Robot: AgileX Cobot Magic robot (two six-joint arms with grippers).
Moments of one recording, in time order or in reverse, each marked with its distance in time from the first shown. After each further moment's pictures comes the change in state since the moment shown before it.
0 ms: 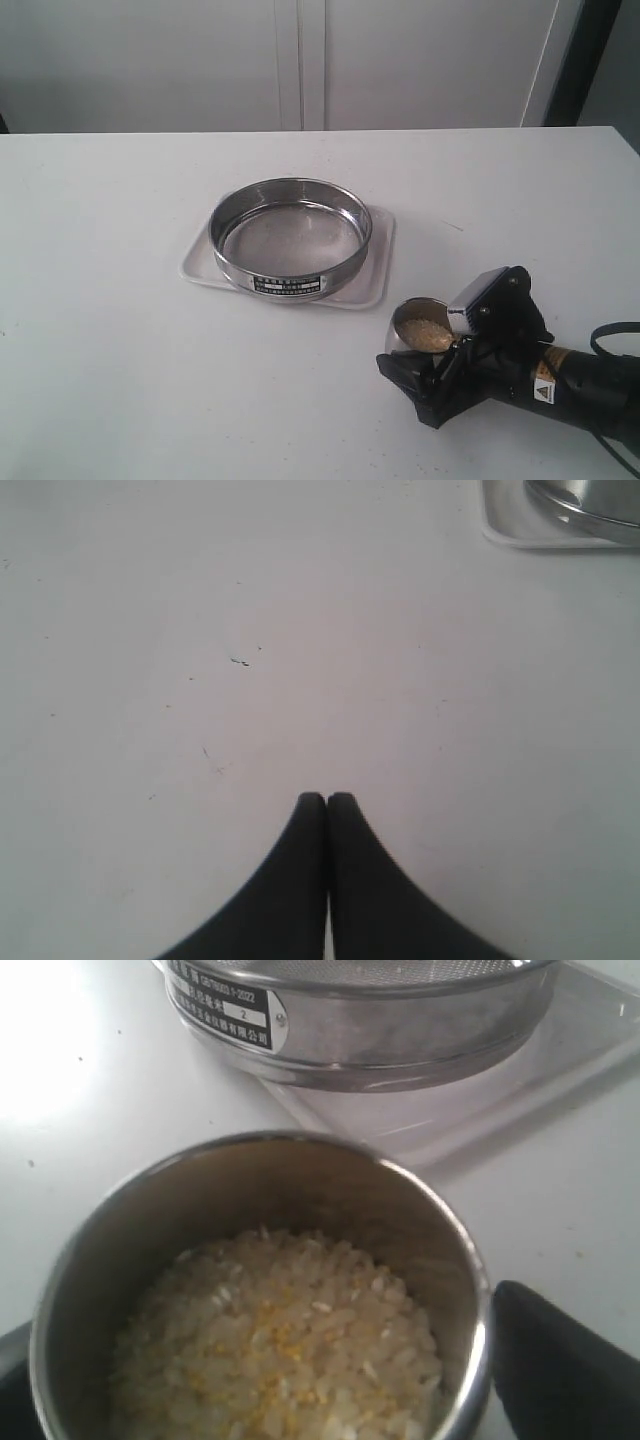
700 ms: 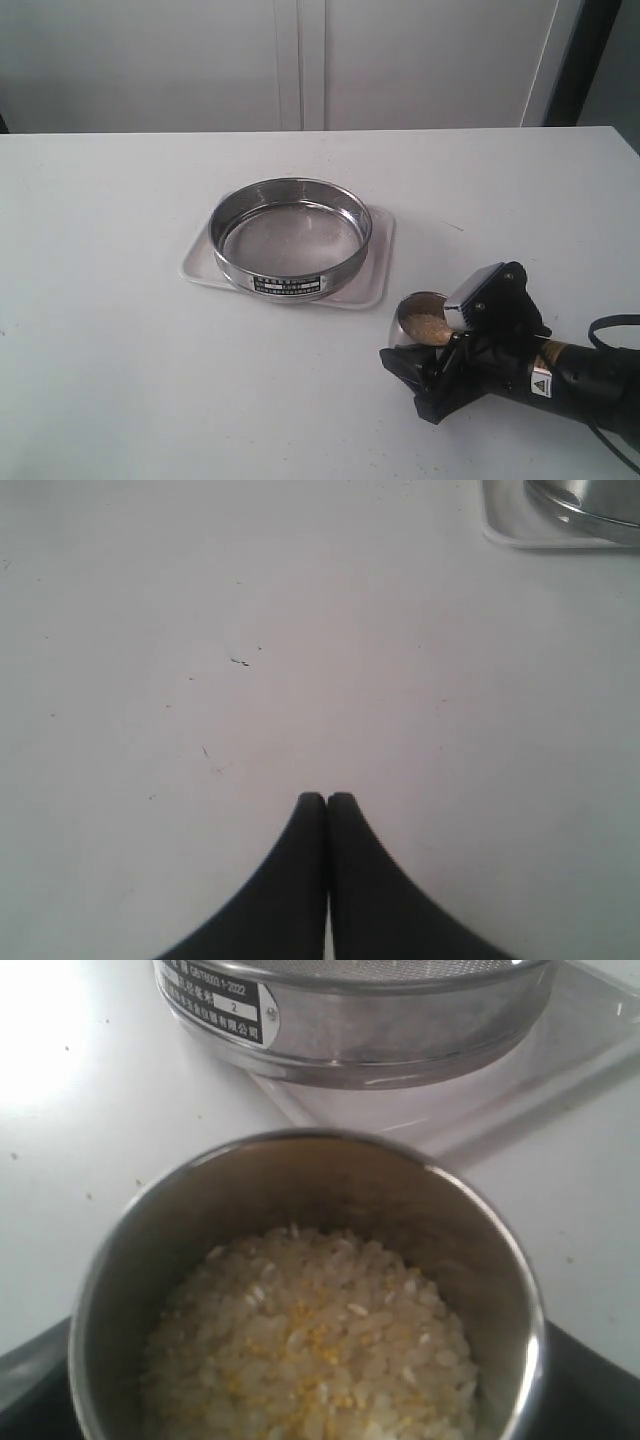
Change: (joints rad) left arm 0.000 0.000 0.000 0.000 0.000 0.000; right arm 0.002 -0.005 -0.018 -0.002 0.060 -0.004
